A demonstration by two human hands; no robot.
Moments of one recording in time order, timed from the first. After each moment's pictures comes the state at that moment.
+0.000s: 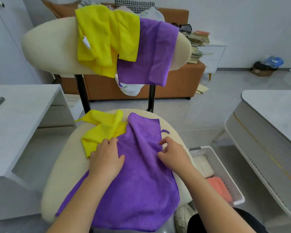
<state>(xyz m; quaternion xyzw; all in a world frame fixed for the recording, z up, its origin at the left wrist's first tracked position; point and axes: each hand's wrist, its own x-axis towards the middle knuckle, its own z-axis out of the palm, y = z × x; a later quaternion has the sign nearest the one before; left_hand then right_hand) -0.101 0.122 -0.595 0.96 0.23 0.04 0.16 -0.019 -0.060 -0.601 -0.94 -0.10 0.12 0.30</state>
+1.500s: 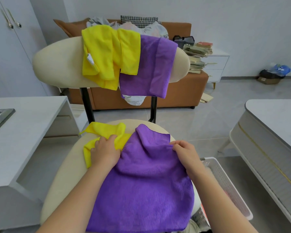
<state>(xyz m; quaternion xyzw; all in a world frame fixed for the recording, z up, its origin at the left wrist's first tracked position) -0.047 0.153 -0.603 0.95 0.29 0.03 0.14 0.012 -0.075 -0.585 -0.79 0.02 0.11 0.61</state>
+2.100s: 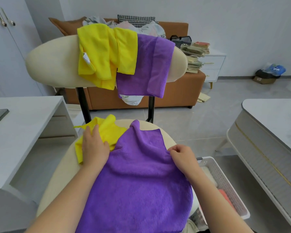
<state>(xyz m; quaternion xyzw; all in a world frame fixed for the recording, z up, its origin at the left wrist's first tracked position) -0.043 0.175 -0.614 0.90 0.30 0.19 0.23 0.011 -0.080 -0.594 -0.88 -0.02 0.09 0.46</state>
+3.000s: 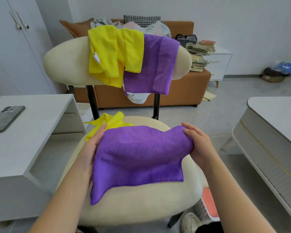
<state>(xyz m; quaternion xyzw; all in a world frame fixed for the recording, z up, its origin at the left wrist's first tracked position) -0.117 0.150 -0.545 0.40 0.21 0.07 0.89 0.003 -0.098 -0.551 -0.59 0.02 0.14 0.79</state>
